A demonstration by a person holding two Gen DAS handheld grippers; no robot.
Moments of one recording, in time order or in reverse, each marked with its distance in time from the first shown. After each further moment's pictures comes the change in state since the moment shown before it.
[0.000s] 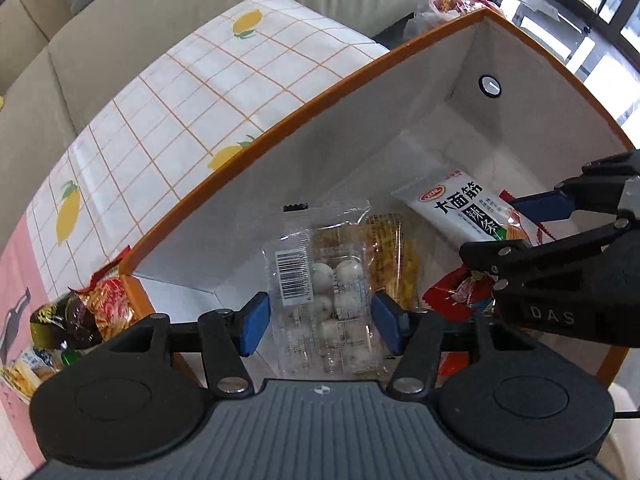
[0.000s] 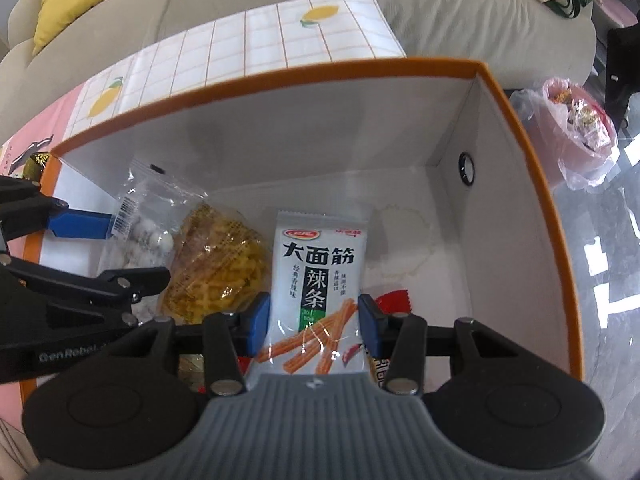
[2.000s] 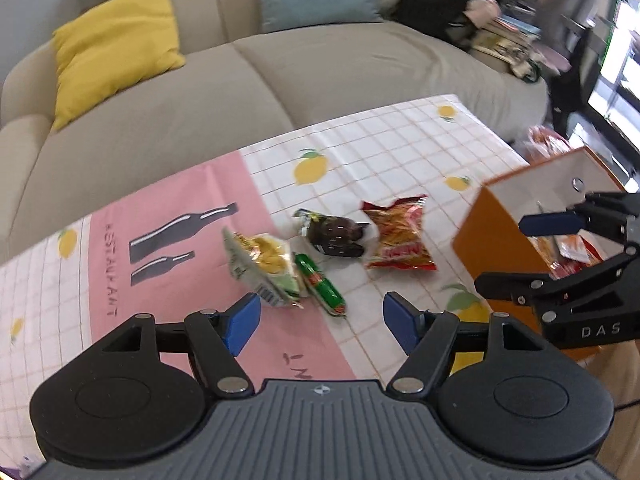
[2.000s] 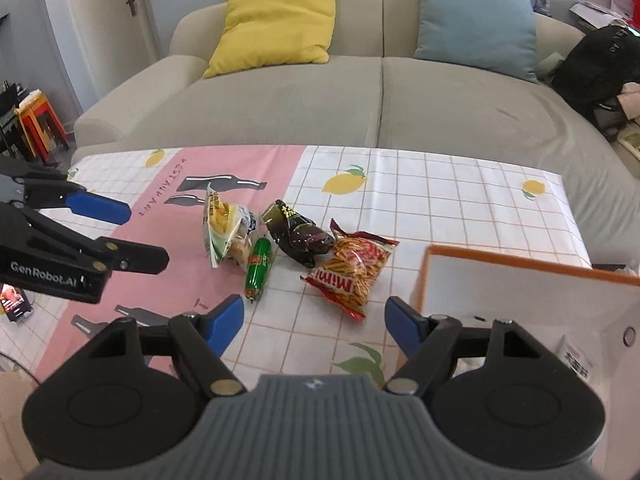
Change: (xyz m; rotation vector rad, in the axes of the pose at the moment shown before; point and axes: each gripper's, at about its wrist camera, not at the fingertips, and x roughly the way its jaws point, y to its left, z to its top) left arm -0.121 0.204 -0.187 -0.339 -0.317 0.074; right arm -0.066 0.229 -0.022 -0.336 -0.353 0.188
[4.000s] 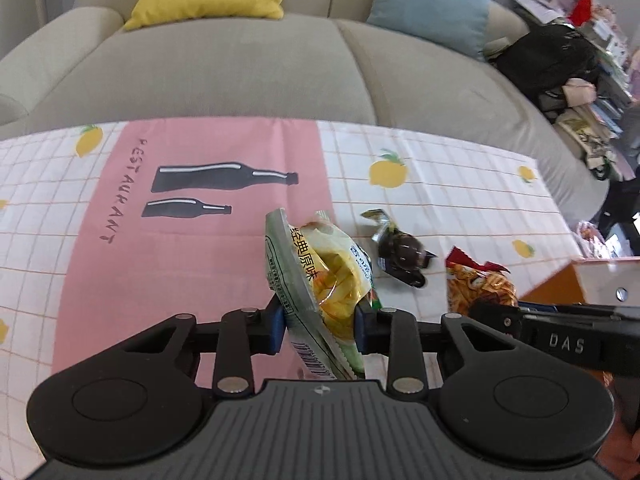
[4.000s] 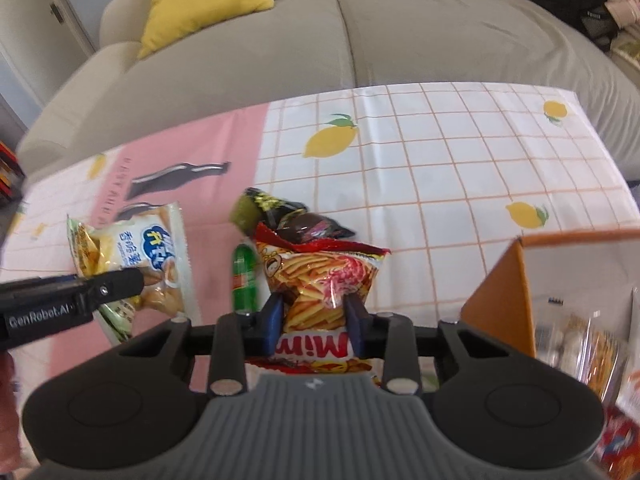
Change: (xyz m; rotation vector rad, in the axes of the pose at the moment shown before) left arm 0.038 0.054 -0.017 -0.358 -0.021 0.022; right arm 0.105 0.008 0.030 0.239 0.150 -0.034
